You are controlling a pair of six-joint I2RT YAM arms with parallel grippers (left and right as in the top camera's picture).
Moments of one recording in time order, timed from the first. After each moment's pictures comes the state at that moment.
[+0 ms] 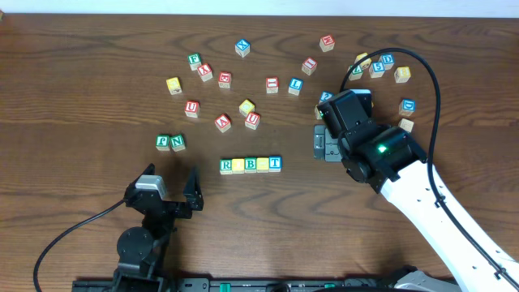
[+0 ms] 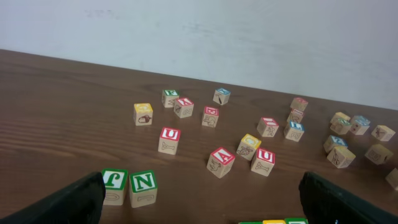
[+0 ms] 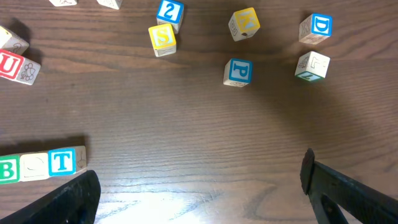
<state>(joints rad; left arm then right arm) -0.16 0.01 0.01 -0.11 -0.01 -0.23 0.54 1.38 1.23 -0.98 0.37 0.50</state>
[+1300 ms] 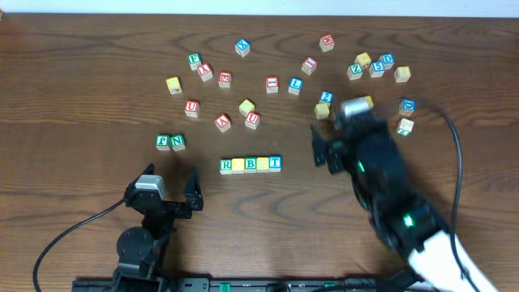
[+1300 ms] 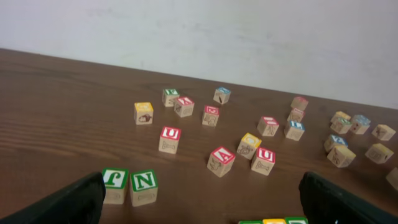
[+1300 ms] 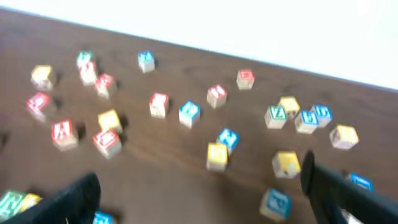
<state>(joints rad) -0.16 0.01 0.02 -0.11 -0.01 -0.23 0.54 0.93 0.65 -0.12 0.26 0.03</state>
